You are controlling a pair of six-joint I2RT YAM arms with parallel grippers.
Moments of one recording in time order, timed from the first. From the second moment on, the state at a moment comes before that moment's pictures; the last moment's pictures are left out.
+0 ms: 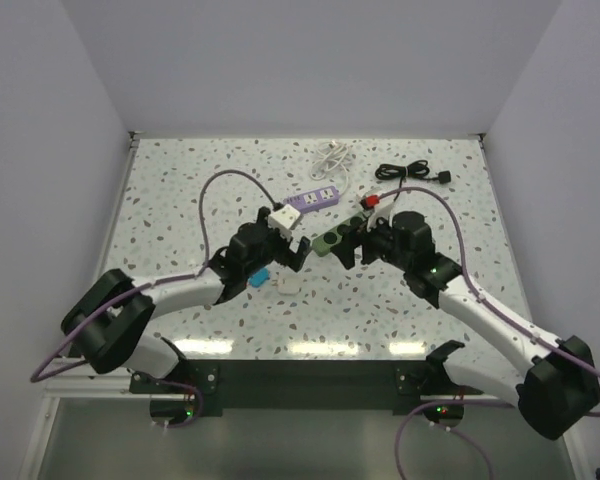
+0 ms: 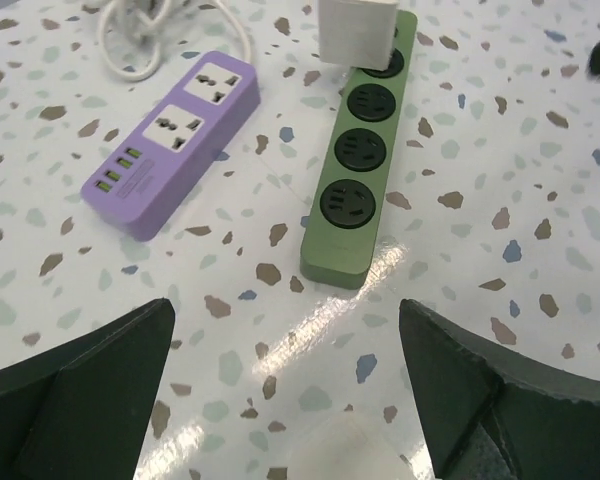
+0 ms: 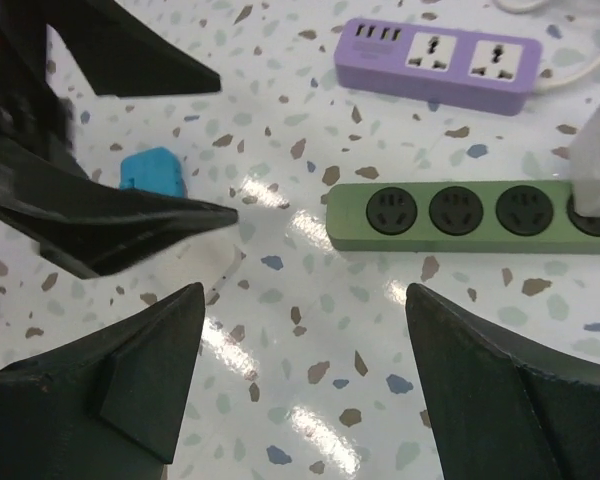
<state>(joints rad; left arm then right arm) -0.73 1.48 0.64 0.53 -0.02 0.01 0.54 1.03 0.69 -0.04 -0.17 0.16</state>
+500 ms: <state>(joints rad) -0.58 1.04 0.35 0.40 -0.17 -0.34 0.73 1.44 0.65 0.20 -0.35 -0.12</state>
